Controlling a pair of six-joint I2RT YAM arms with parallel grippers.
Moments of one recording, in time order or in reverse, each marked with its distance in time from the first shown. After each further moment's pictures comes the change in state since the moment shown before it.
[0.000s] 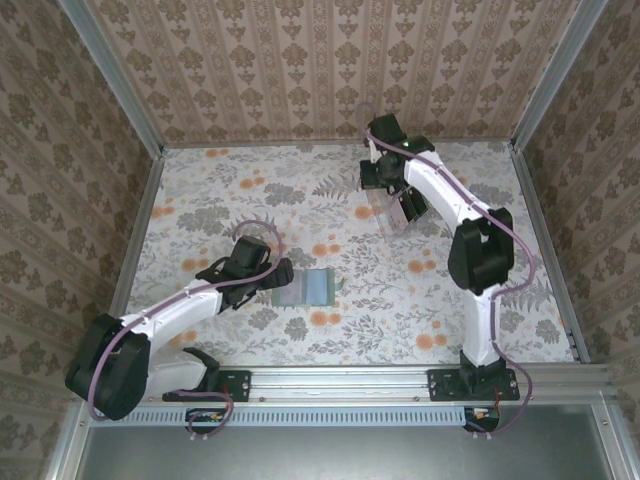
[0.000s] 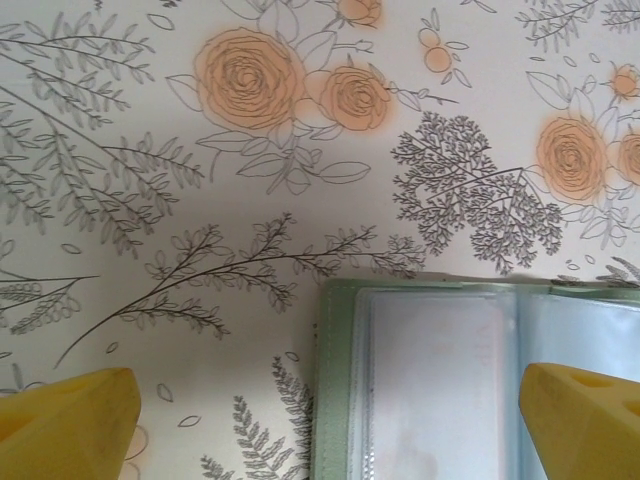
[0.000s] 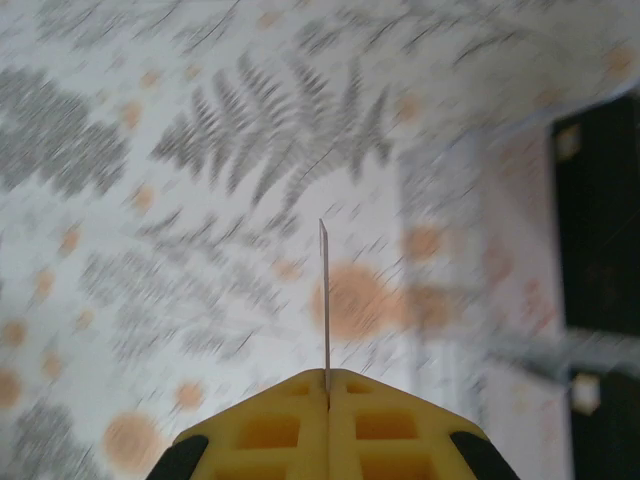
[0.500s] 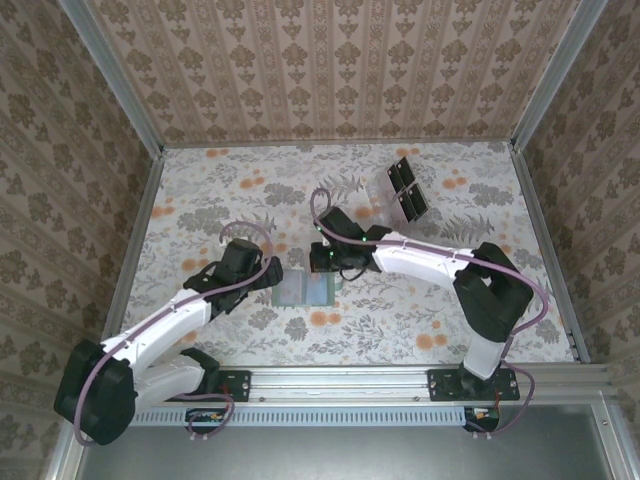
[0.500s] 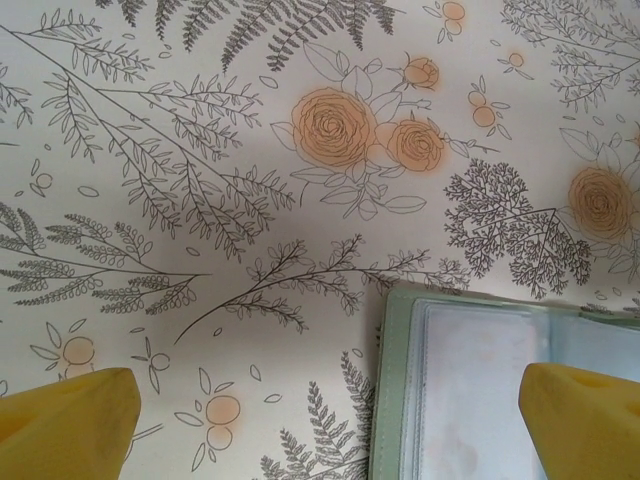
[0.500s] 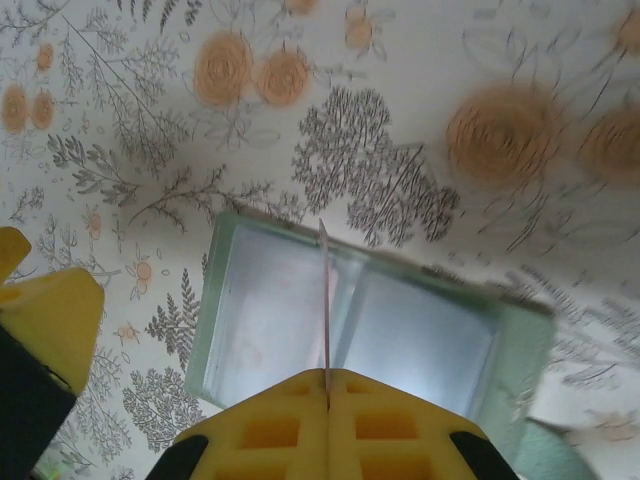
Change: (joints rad) left arm 0.005 -0.142 -0.011 -0.105 -0.109 -0.015; right arm 0.435 -0.273 -0.692 0.508 -0.066 0.459
